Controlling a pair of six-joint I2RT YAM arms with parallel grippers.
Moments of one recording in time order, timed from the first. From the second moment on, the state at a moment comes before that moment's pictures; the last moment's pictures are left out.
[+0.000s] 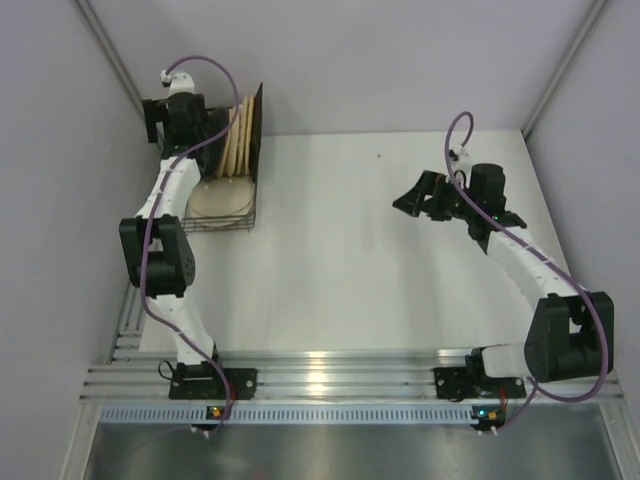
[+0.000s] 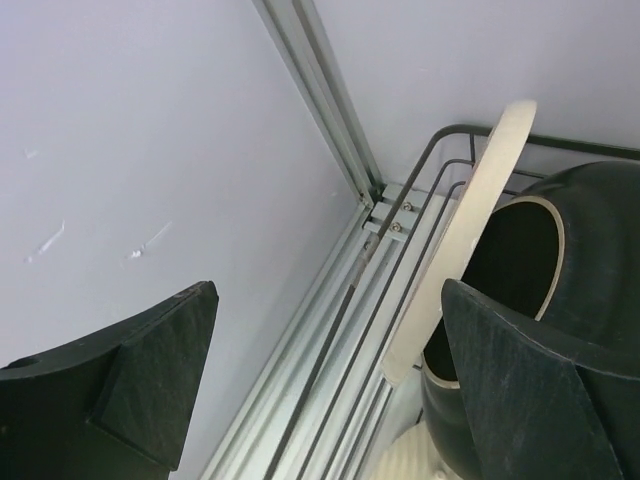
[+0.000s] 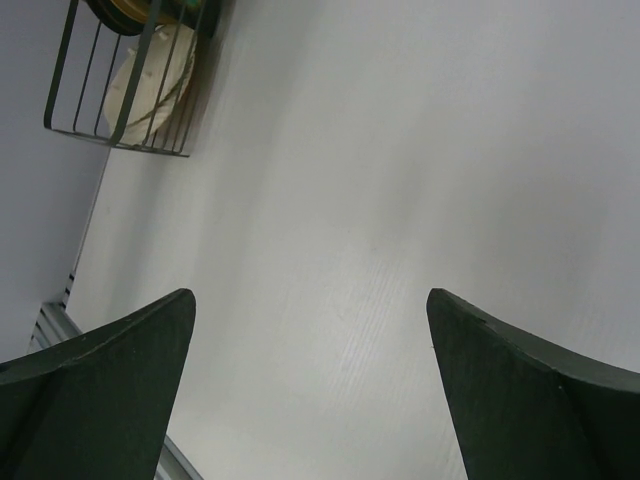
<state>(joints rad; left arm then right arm) 0.02 1.96 1.74 0.05 -0.59 0.19 0.11 1.34 0.92 -0.06 -0.58 0.41</state>
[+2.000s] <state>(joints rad) 0.10 2.08 1.72 0.13 -0.29 0.21 0.16 1.36 0.94 -0.07 -0.53 0.37</state>
